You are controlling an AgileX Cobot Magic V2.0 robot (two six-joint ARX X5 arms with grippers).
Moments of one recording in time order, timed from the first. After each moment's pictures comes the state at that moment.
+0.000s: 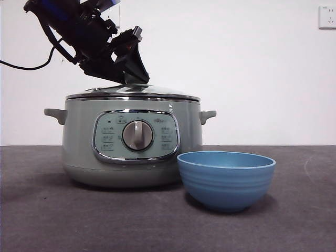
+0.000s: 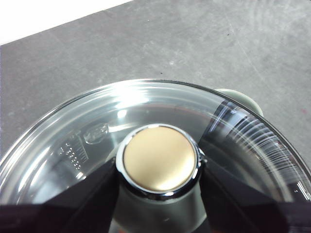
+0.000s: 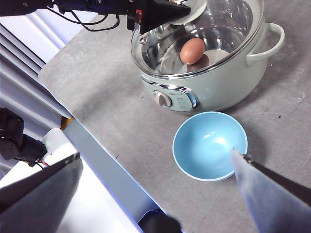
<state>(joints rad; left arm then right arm) -0.44 1.57 1.13 -0.05 0.21 0.09 0.12 0.84 1.08 -1.03 -0.75 -0.21</state>
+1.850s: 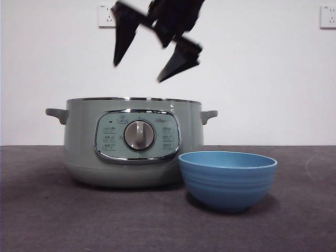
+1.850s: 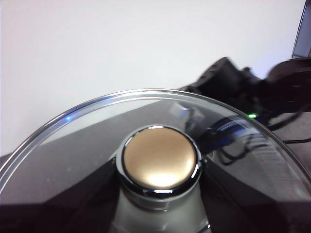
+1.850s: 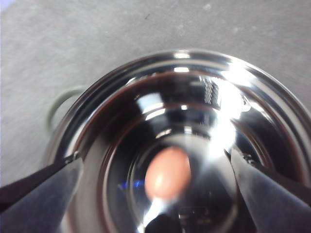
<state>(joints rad) -0.44 0.78 1.38 -0.79 0.08 0.08 0.69 1.90 1.71 -0.53 -0.10 0.08</state>
